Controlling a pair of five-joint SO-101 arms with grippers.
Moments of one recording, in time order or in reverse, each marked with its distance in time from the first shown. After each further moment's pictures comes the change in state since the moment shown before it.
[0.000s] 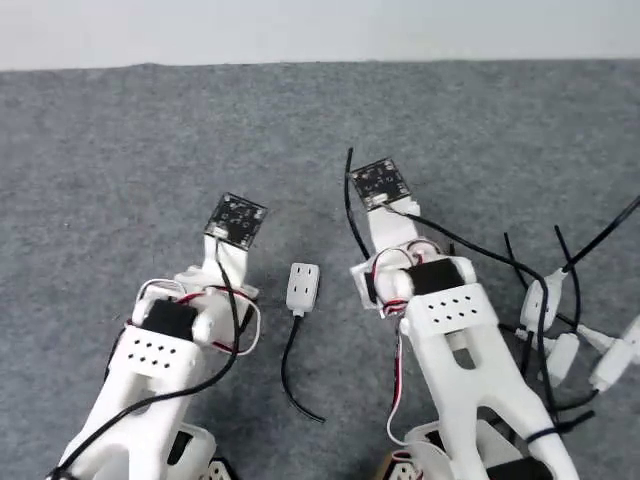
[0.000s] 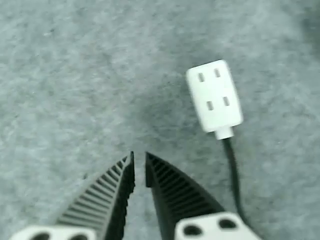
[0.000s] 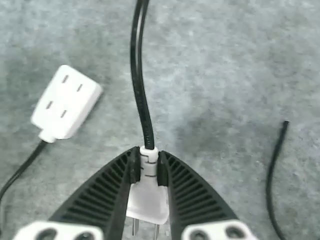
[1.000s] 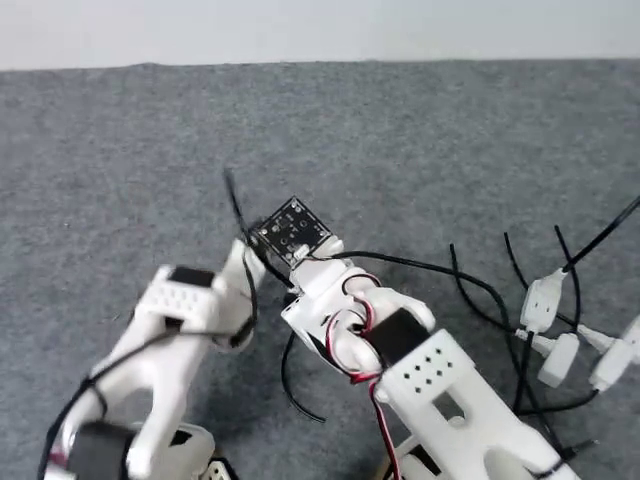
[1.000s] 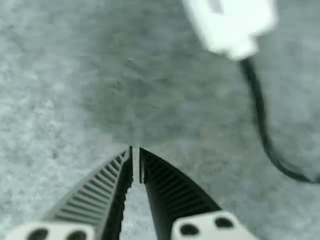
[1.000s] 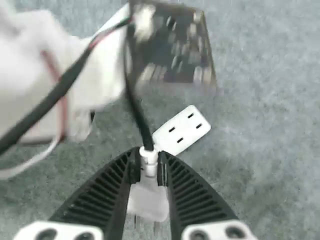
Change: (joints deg) left arm 0.3 21.0 -3.6 3.4 -18.3; right arm -22.0 -12.9 3.1 -0.5 -0.4
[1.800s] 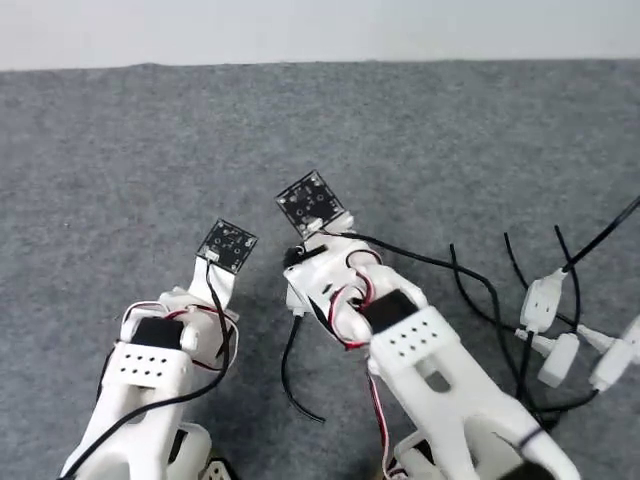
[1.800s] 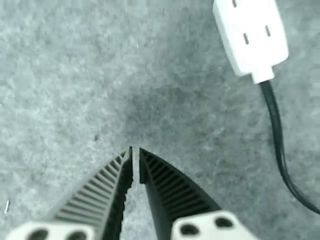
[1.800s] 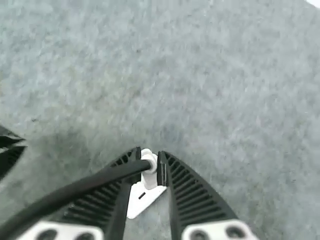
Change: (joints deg) left arm -6.4 -24.0 13.5 -5.2 6.6; right arm 6.8 12.2 3.9 -26.0 1.8
